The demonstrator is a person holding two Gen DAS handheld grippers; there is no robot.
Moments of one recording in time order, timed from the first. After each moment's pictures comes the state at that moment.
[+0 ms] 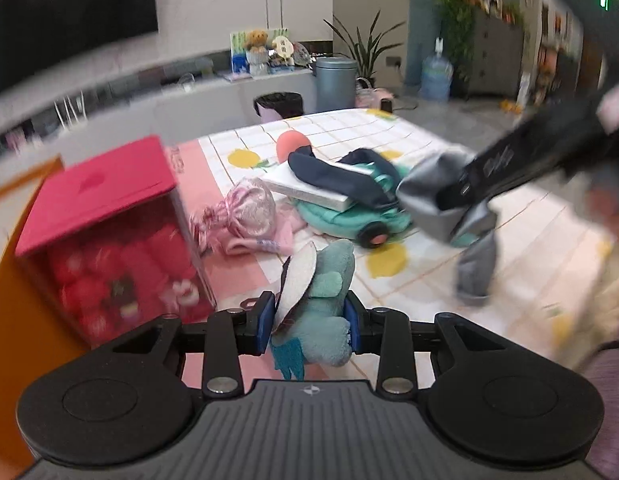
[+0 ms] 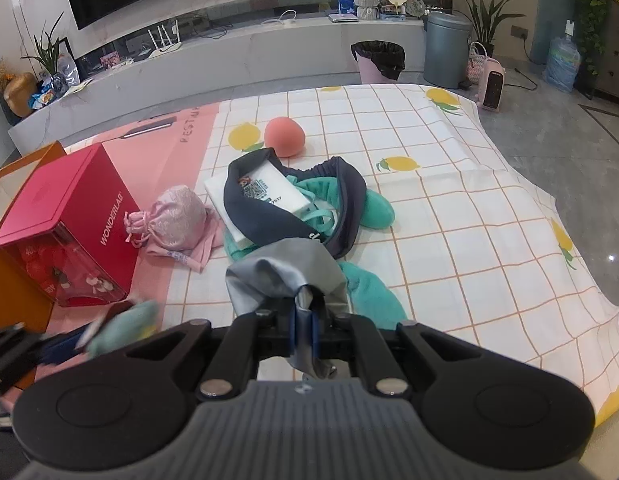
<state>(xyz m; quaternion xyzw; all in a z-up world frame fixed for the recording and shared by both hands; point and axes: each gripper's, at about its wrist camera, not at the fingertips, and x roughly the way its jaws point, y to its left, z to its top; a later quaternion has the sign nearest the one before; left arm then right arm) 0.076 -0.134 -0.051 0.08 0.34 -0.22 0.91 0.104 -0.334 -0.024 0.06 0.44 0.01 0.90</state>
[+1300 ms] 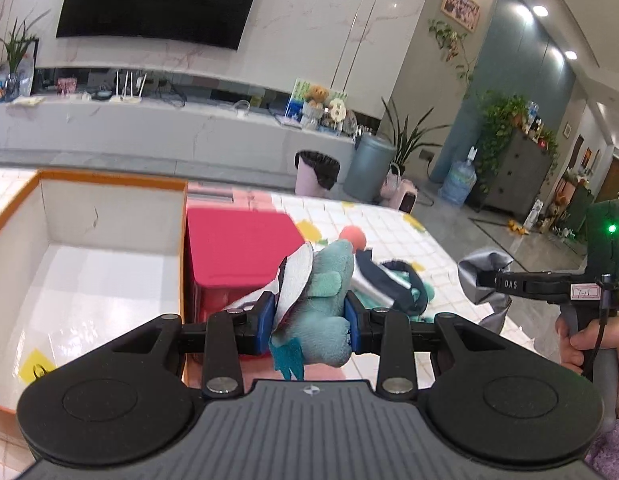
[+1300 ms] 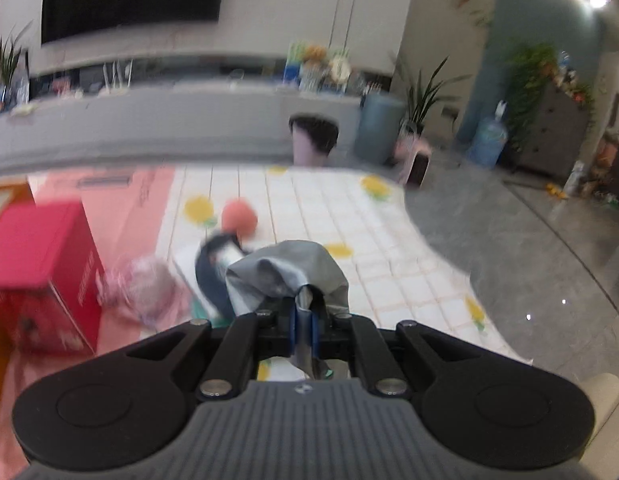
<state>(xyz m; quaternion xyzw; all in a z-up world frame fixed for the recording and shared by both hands) 0.073 -0.011 0.023 -0.09 0.28 -0.19 0.94 0.086 -0.287 0.030 -0.04 0.35 -0.11 0.93</state>
